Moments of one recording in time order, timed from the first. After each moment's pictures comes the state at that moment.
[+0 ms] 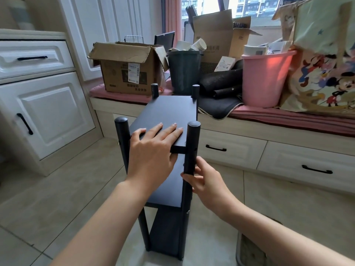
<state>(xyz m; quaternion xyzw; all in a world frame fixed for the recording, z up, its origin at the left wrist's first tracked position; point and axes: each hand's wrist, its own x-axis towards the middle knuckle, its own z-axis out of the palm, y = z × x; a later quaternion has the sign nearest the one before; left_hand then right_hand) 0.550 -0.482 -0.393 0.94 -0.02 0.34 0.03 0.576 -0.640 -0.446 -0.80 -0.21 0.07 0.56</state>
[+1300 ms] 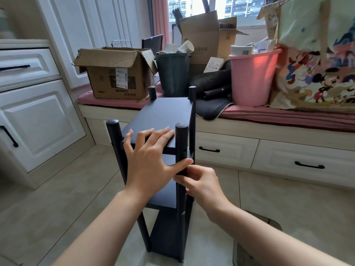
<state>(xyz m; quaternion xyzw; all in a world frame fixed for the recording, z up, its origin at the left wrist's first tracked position) 0.576 -0.502 -0.405 0.92 -0.04 0.36 0.15 0.595 -0.646 -0.456 -0.71 -0.13 0.08 0.69</state>
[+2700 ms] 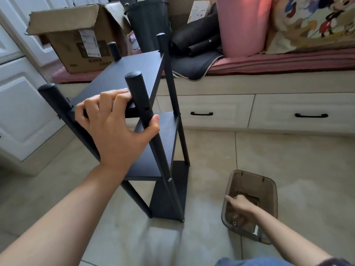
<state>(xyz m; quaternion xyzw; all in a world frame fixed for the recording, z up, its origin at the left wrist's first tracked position) 0.604 -0.523 -0.434 0.83 -0.02 0.55 0.04 0.640 -0.803 -0.728 -0.83 0.17 0.34 0.42</state>
